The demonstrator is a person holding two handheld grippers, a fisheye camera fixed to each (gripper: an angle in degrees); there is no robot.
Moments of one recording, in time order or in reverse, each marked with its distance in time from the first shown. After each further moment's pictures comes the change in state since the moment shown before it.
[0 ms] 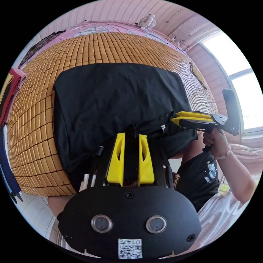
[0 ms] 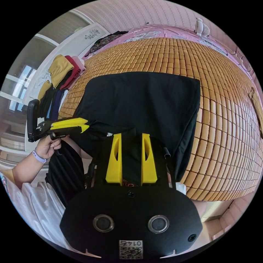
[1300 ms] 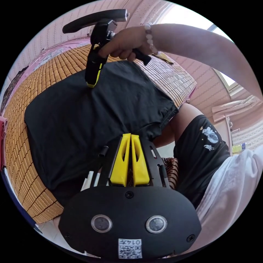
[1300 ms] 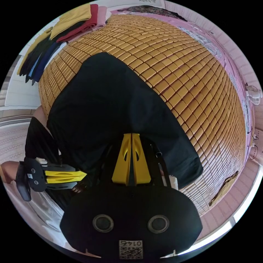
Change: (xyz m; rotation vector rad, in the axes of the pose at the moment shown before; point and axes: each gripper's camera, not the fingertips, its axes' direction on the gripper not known) left arm 0.055 0.096 0.090 0.054 0.052 0.398; right arm -0.129 -0.251 0.067 -0.382 0.286 -0.447
